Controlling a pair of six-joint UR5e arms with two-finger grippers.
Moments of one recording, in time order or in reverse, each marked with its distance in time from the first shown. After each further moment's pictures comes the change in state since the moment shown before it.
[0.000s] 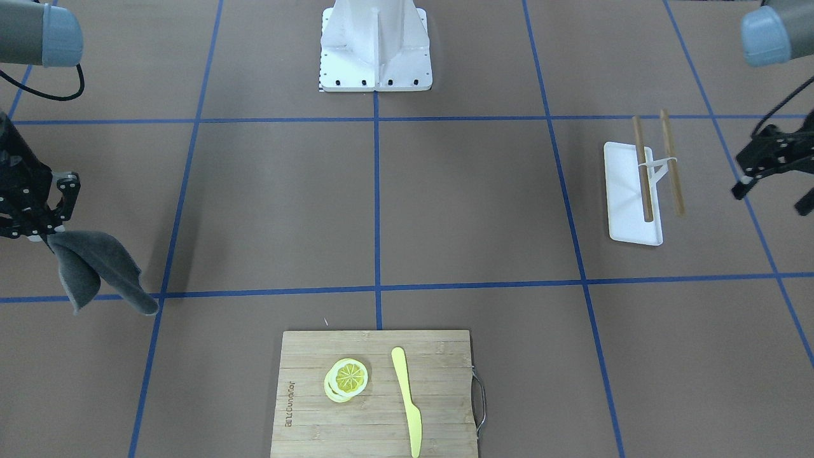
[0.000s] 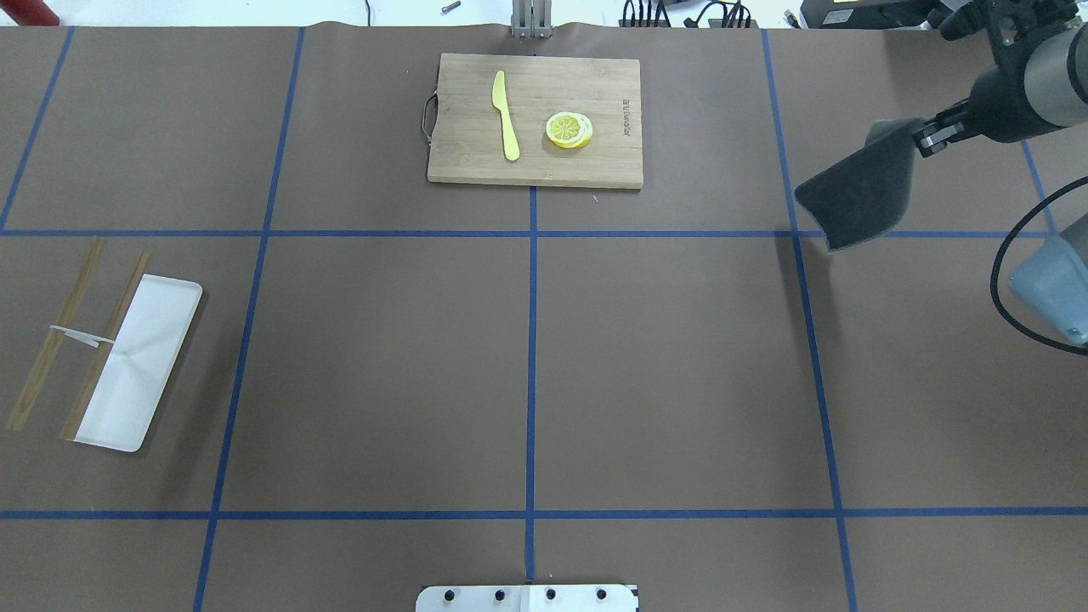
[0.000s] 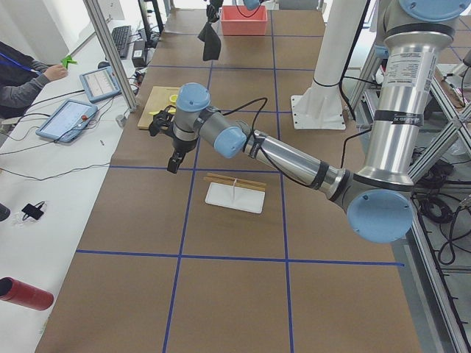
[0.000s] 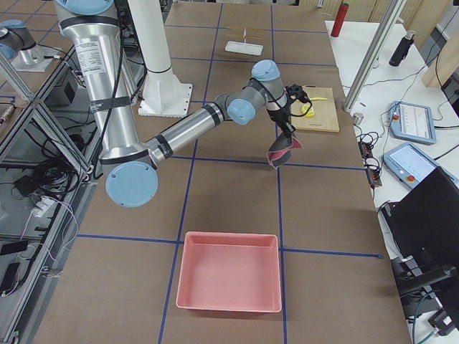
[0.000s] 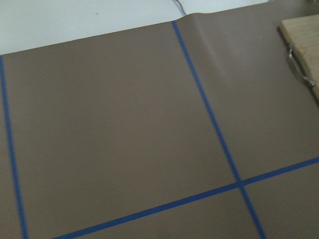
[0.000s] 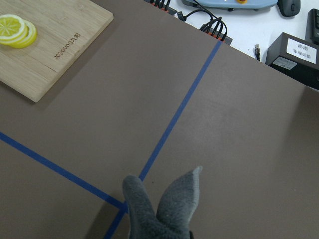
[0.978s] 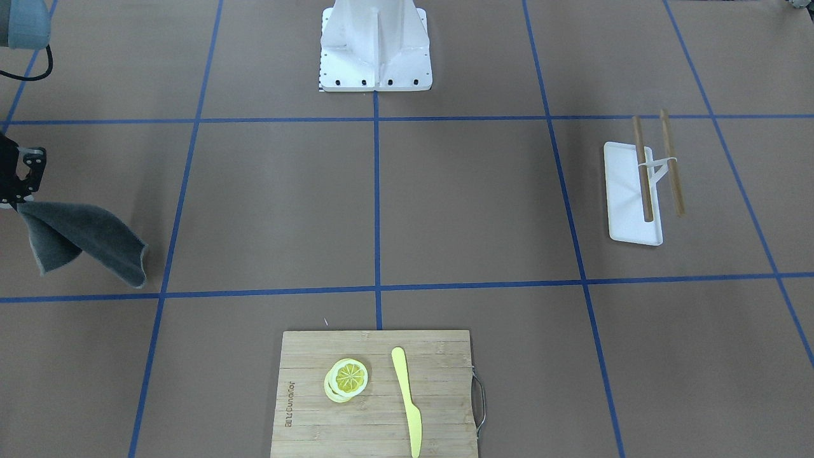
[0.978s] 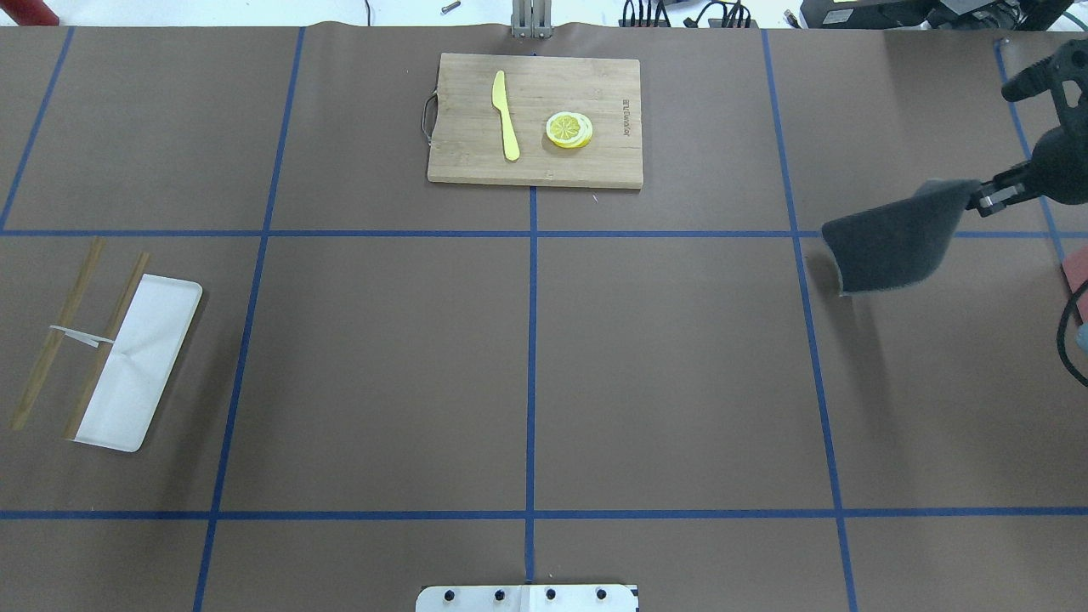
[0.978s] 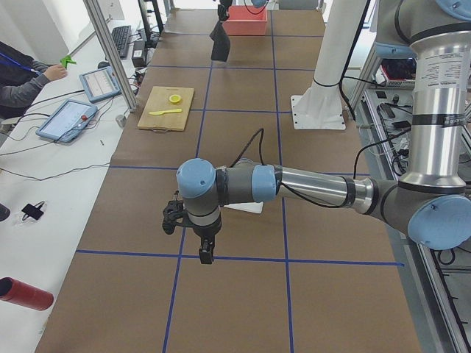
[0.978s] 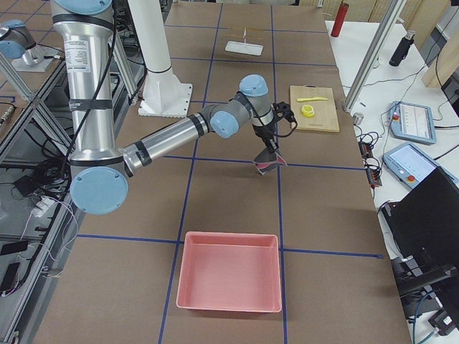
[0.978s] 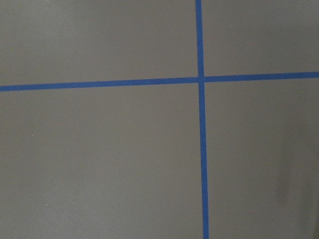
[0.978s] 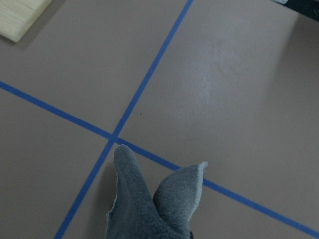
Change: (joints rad) left arm -0.220 0.142 0.092 0.392 0.010 0.293; right arm 0.007 -0.202 0.097 -0.005 0.060 0.008
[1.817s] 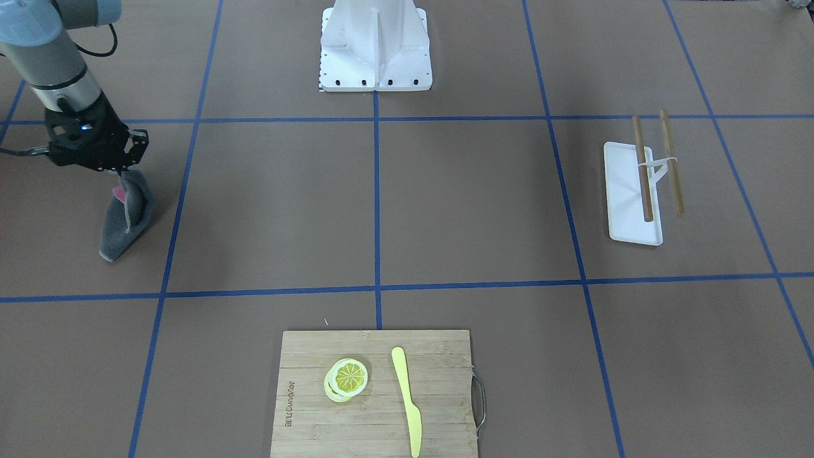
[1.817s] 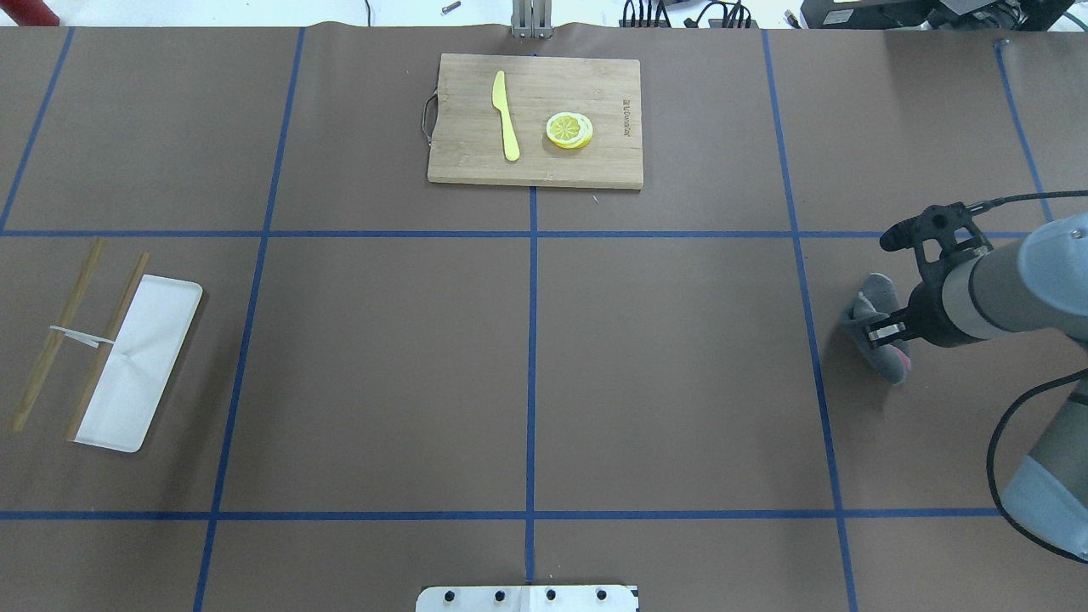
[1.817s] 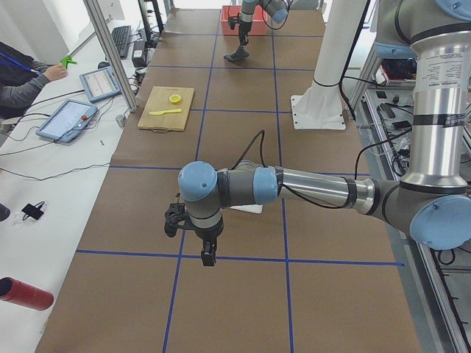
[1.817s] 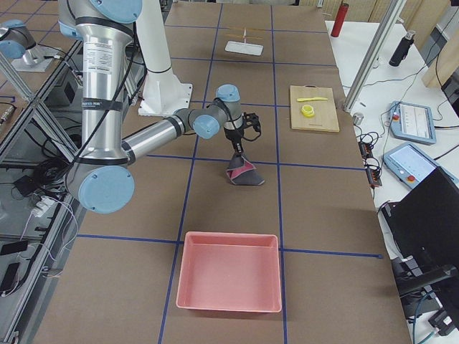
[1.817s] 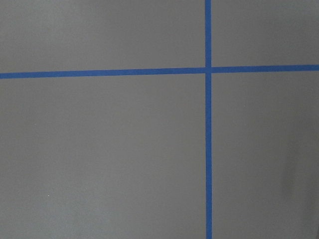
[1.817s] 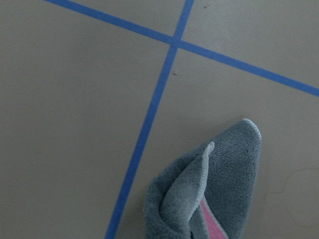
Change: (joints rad) left arm 0.000 0.002 0.004 0.000 -0.001 -0.002; right arm -0.403 -0.041 0.036 -0.010 -0.205 0.408
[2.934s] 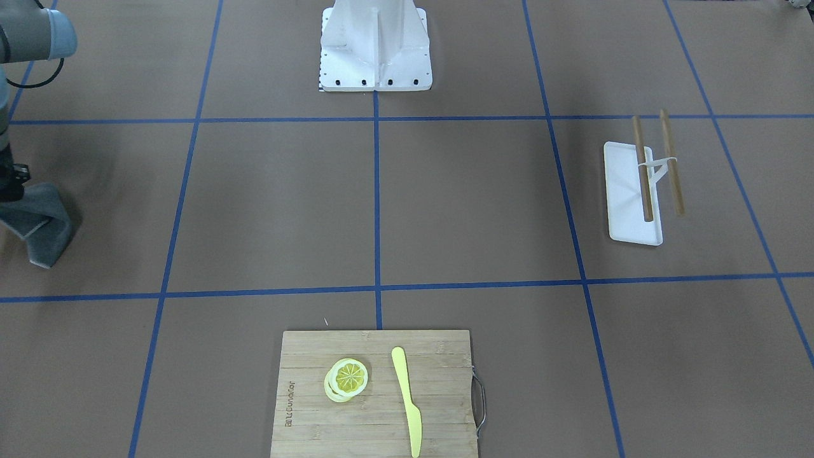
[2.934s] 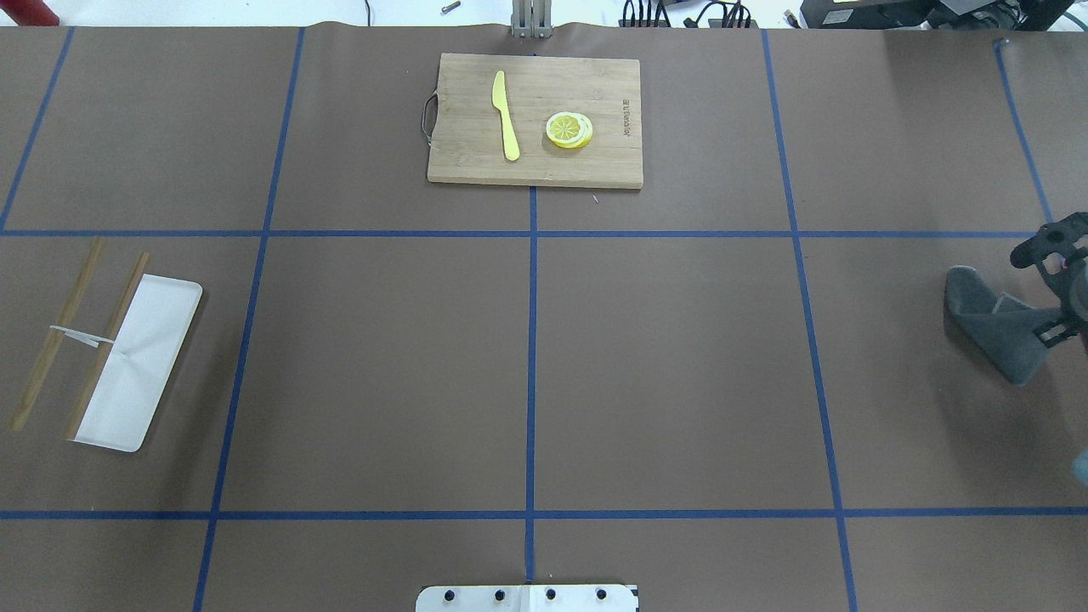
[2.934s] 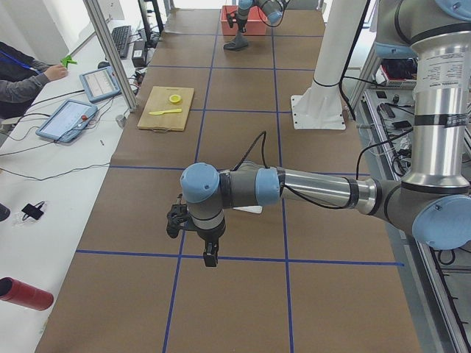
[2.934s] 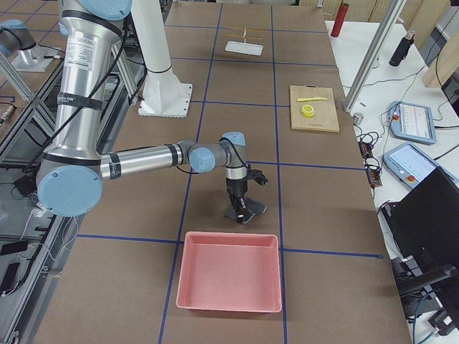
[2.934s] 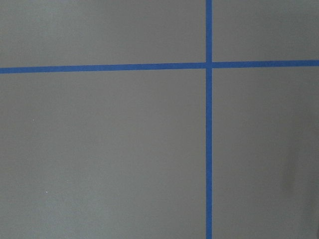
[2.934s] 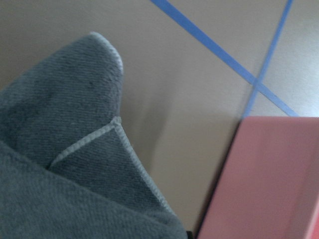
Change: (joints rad) left arm 0.000 0.012 -0.007 -0.002 -0.005 0.002; right arm 0.204 -0.138 -0.207 -0.136 -0.238 -0.450
